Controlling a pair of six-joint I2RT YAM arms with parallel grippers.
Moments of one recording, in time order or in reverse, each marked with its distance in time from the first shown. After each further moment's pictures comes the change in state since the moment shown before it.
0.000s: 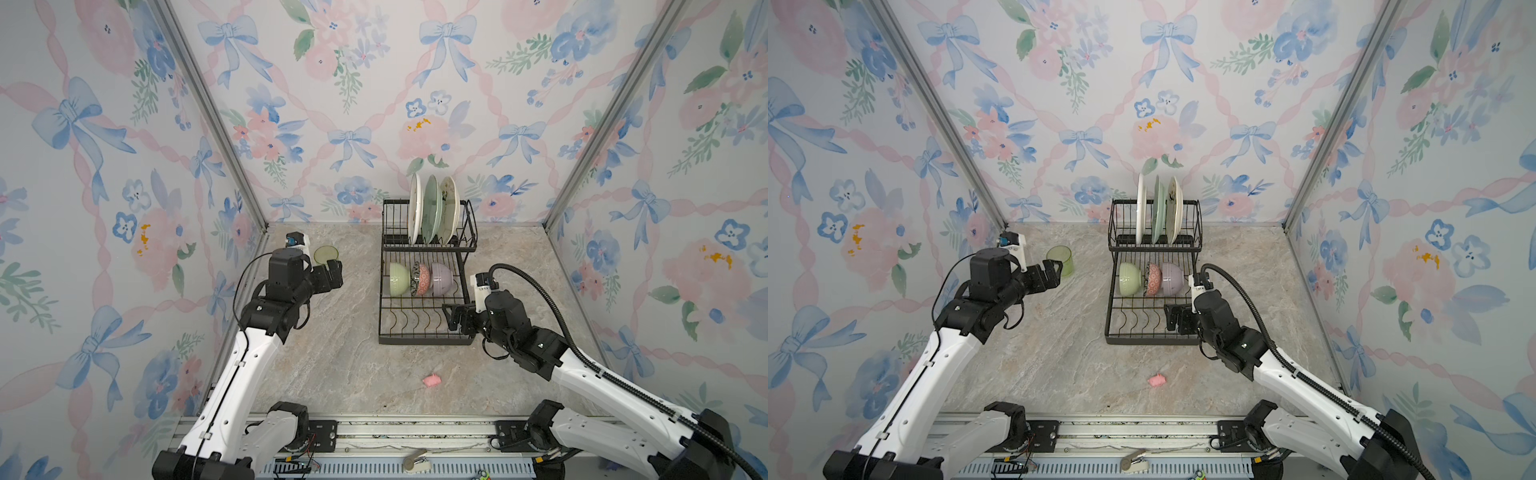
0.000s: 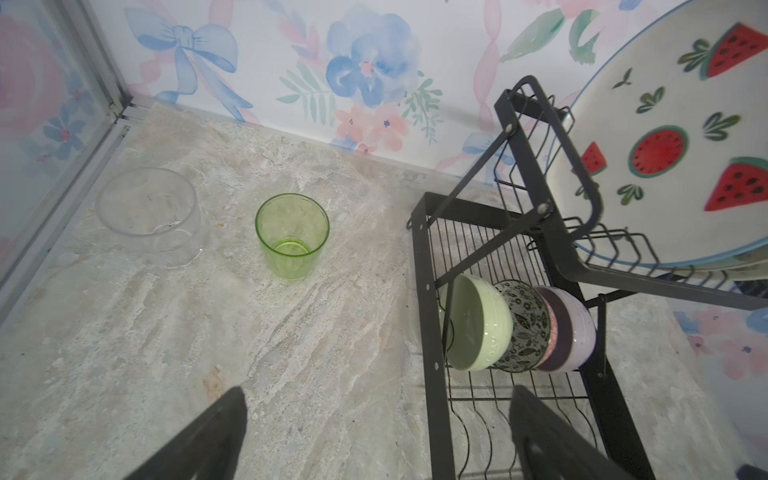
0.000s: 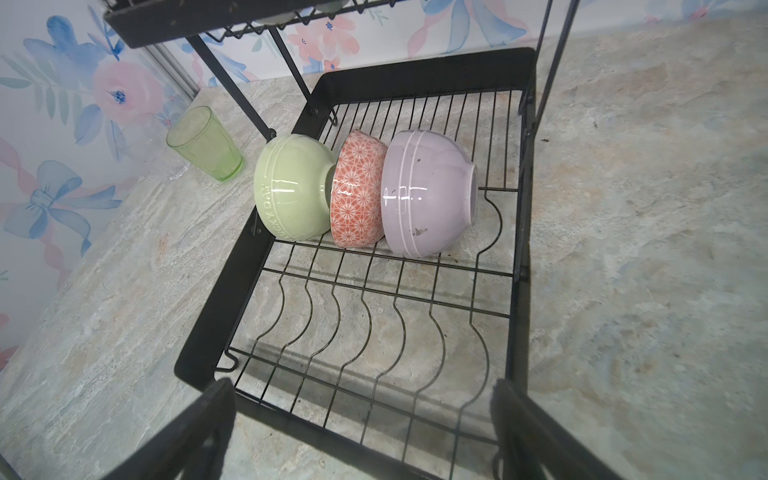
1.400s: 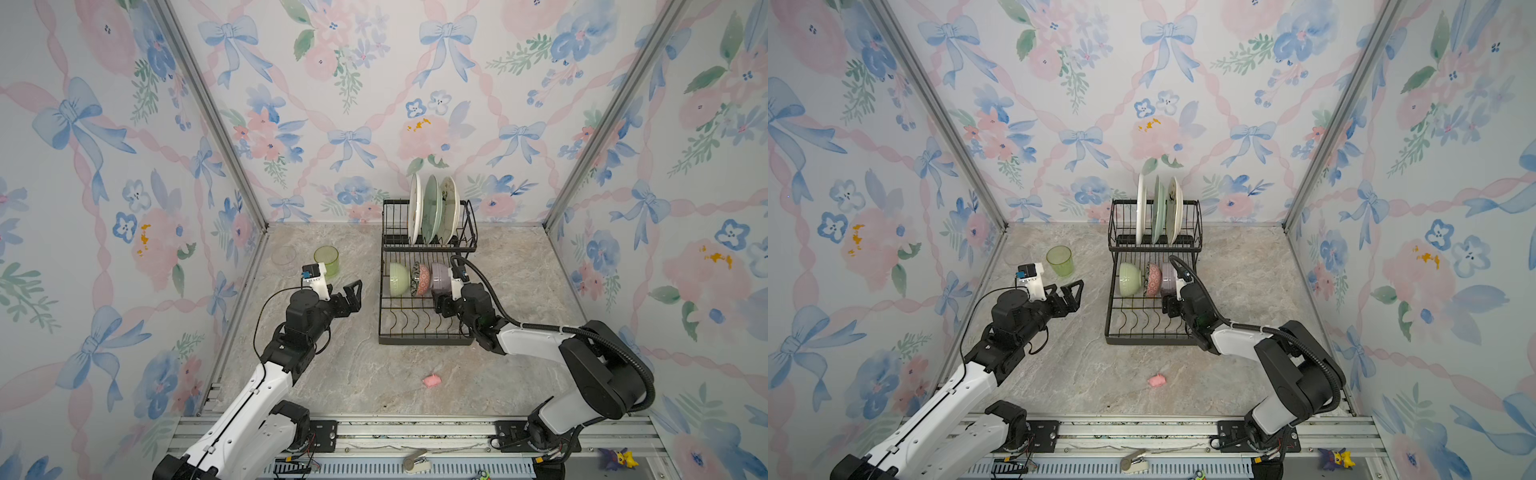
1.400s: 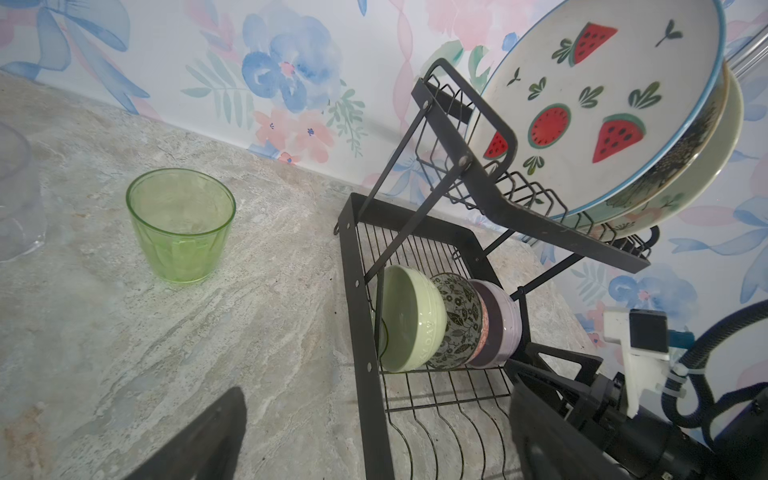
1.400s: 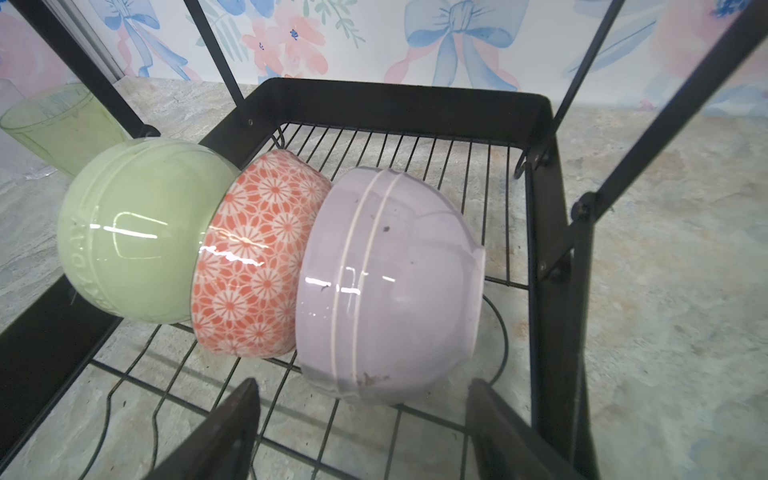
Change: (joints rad) left arm -0.154 -0.113 -0.431 0.509 -0.012 -0.122; right arm -0.113 0.523 -0.104 0.774 0.013 -0.270
